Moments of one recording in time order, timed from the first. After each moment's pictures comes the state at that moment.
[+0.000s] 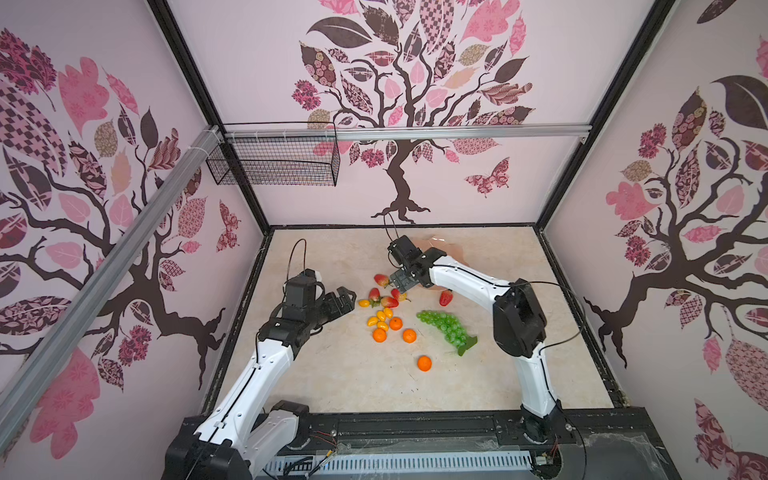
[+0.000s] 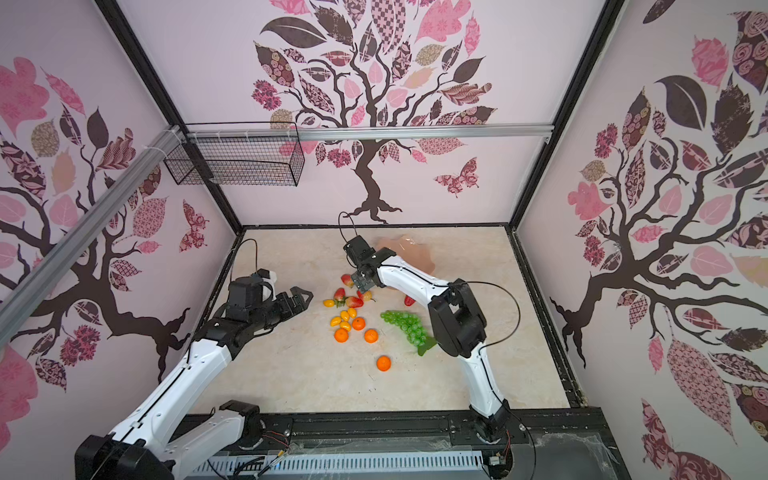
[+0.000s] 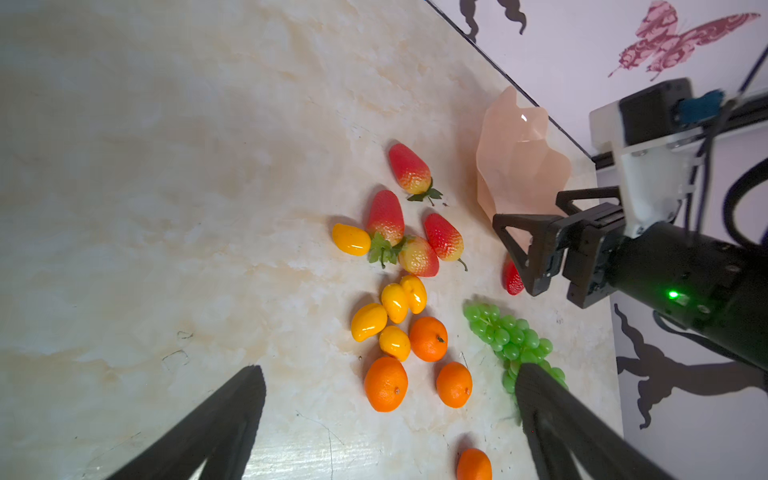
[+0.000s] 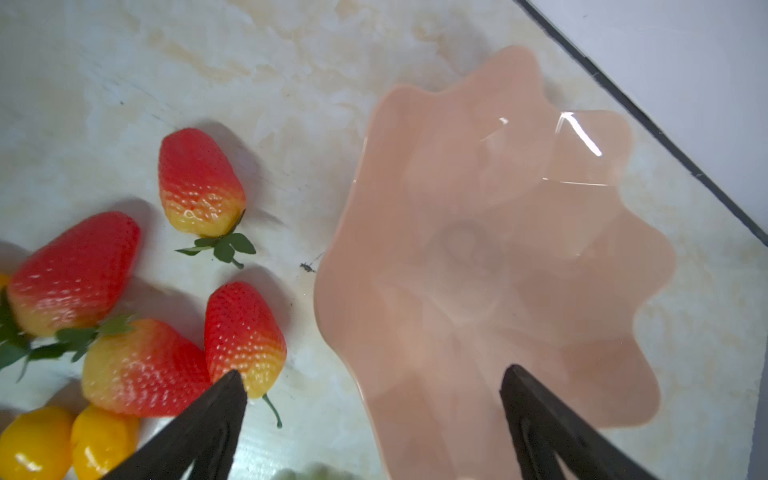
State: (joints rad) left arm -0.24 1.00 0.75 -0.44 0.21 -0.63; right arm 0.72 2.04 1.75 -0.71 0.40 0.08
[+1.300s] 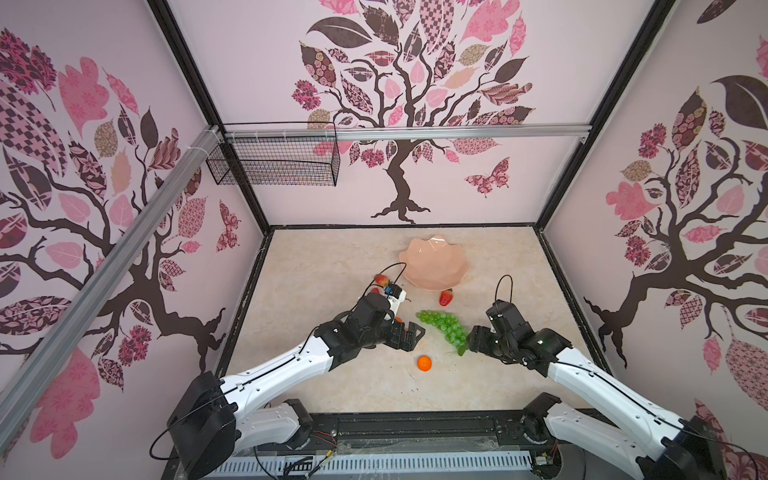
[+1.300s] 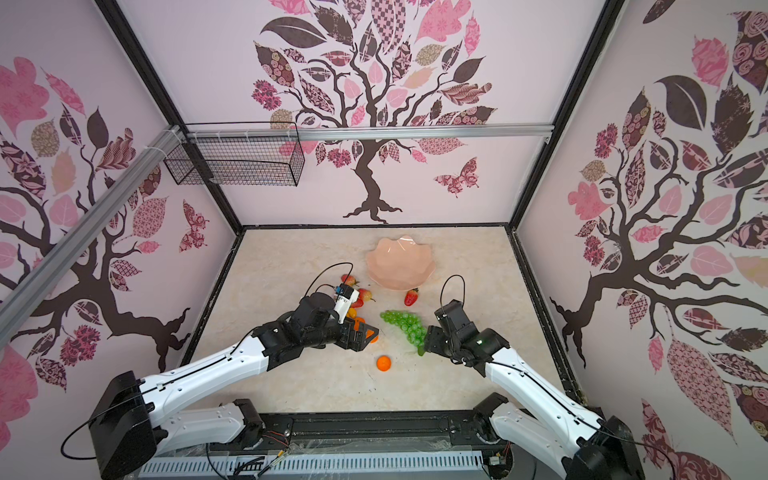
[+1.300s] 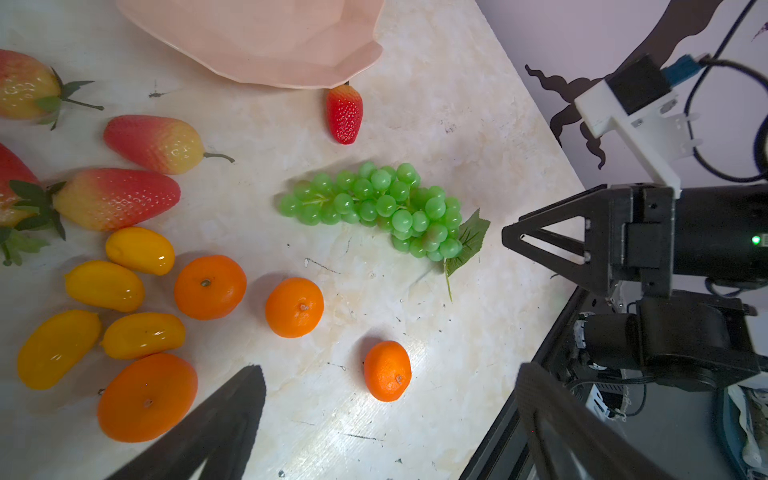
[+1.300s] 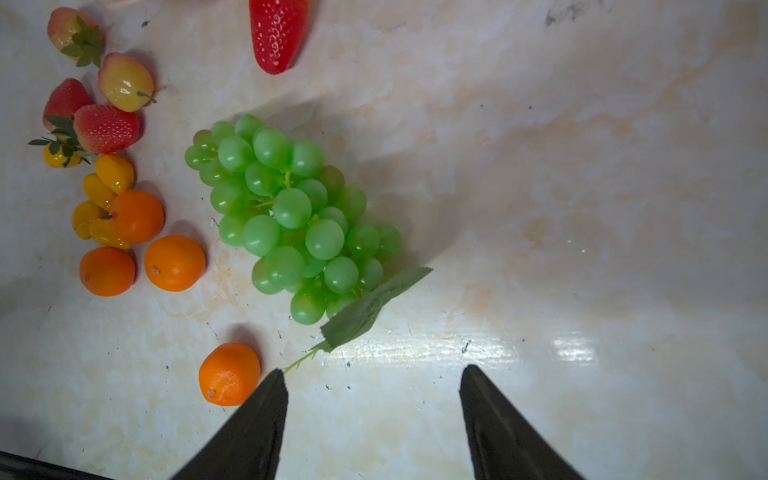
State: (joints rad) left arm -0.85 1.20 0.78 -0.23 0.16 -0.49; right arm 0.56 0.91 0.59 -0.70 0.02 0.81
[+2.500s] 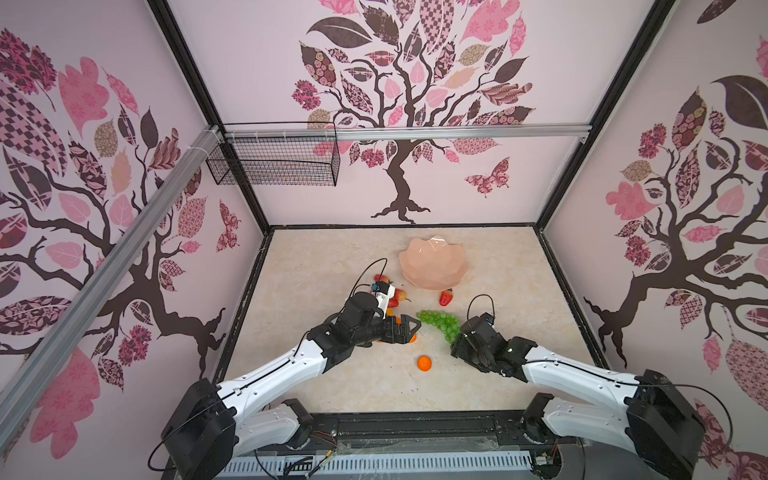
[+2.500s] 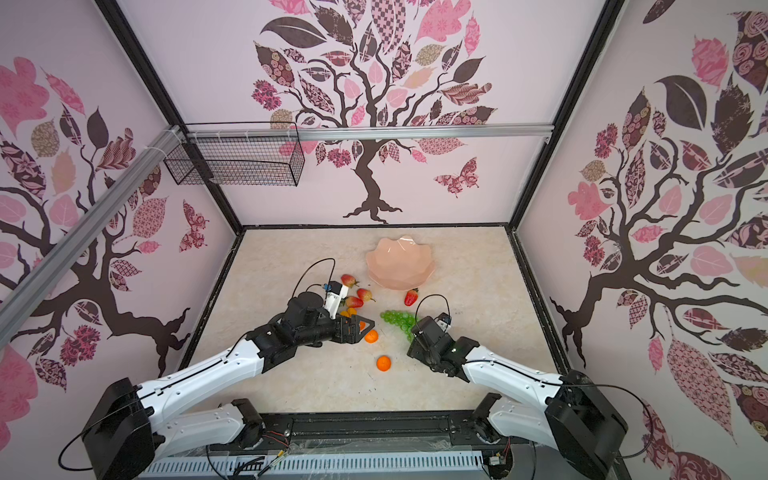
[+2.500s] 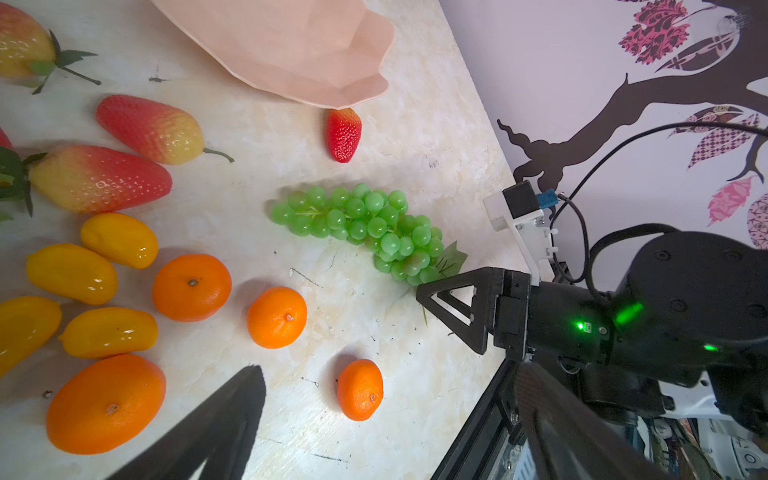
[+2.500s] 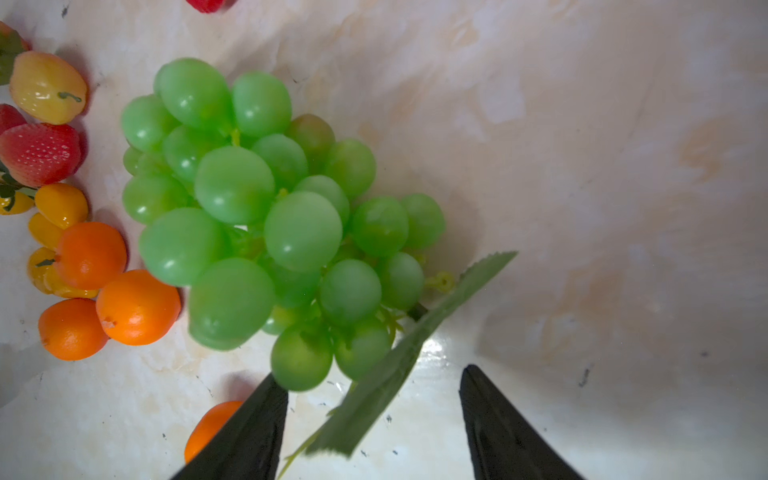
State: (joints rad) left arm -0.77 1.16 0.70 -0.10 0.26 -0.64; right arm 0.75 1.13 0.48 -0.39 0.13 1.15
